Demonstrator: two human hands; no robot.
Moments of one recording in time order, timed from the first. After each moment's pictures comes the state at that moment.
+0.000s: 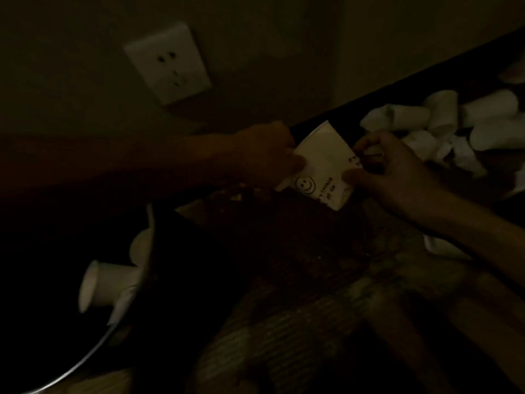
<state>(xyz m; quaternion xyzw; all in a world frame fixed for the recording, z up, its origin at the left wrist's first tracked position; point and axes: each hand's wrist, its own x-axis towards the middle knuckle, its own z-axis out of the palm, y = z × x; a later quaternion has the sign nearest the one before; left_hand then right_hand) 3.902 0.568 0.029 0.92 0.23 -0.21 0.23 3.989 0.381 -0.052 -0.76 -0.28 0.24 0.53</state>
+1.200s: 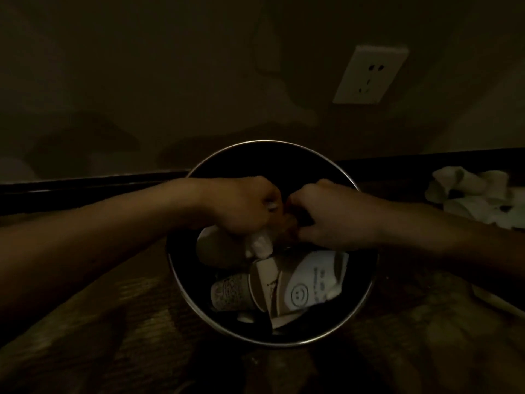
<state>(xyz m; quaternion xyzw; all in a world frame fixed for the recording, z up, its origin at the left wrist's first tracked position) 3.647 0.717 0.018 0.86 0.19 -0.19 0.43 3.765 0.600 0.032 -0.73 -0.62 0.30 0.00</state>
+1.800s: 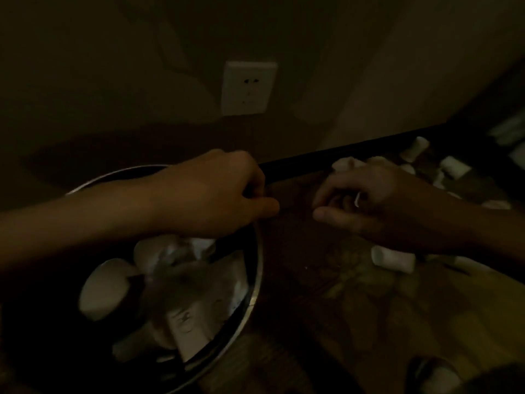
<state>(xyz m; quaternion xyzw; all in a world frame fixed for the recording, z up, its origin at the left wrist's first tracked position) 3.717 0.672 0.071 0.95 0.06 -0.06 0.31 3.833 0.476 0.109 -0.81 -0.55 0.16 0.11</state>
